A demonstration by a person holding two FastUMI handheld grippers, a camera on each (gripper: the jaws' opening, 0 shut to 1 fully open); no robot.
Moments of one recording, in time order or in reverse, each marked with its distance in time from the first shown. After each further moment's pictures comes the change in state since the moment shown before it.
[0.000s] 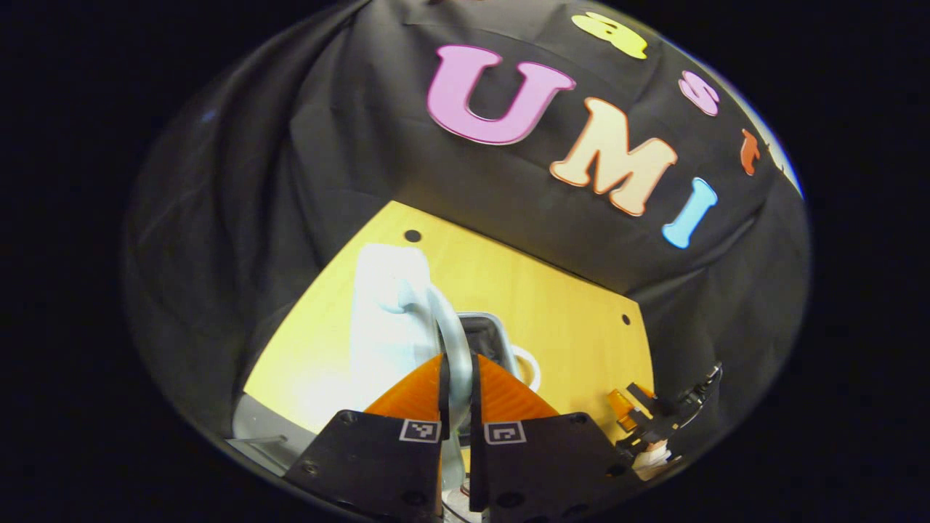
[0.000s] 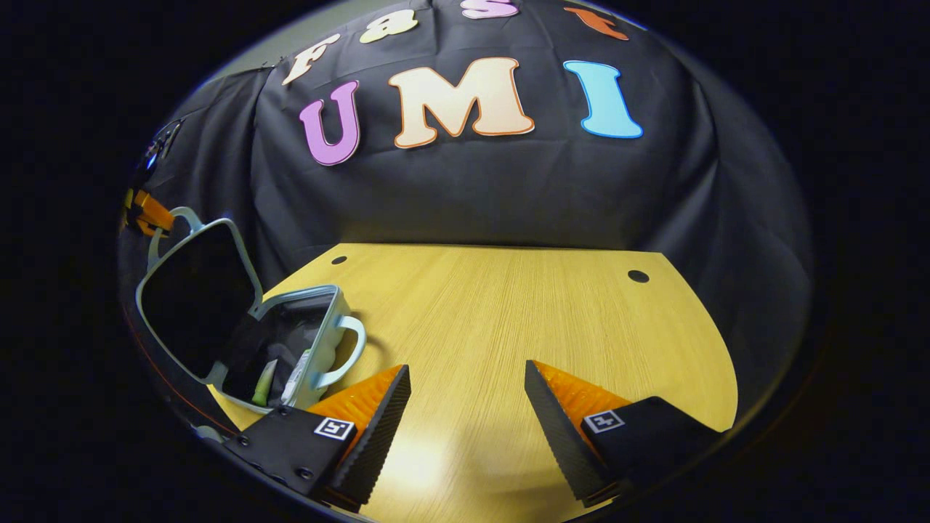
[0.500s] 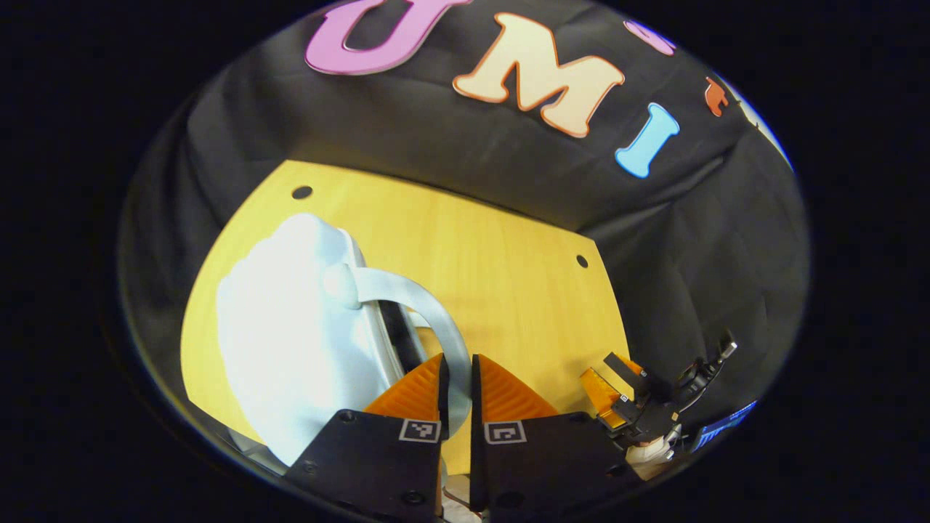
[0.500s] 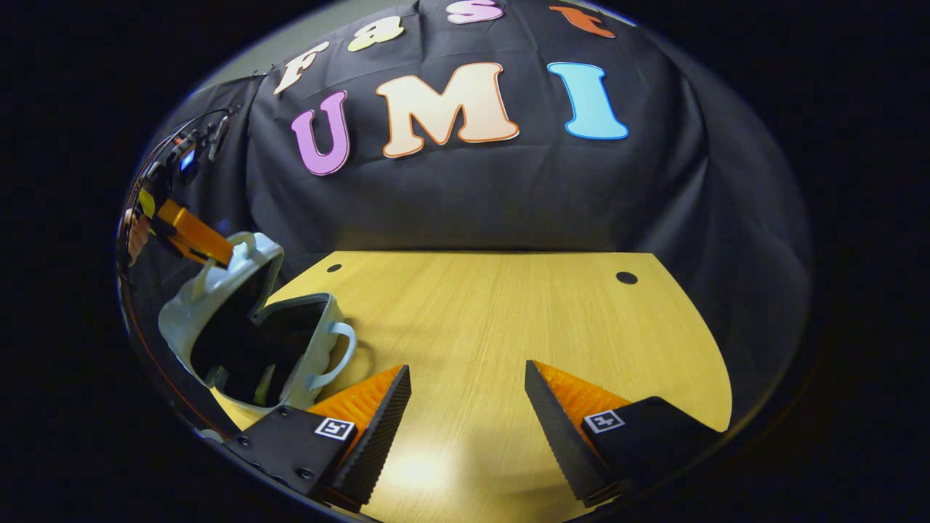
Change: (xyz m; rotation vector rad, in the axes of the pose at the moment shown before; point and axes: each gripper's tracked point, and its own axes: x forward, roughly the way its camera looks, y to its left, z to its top) left arm 0.118 -0.110 -0.080 0.093 0.264 -0.154; right arm -0.011 -0.030 0.016 0.019 -0.026 -0.030
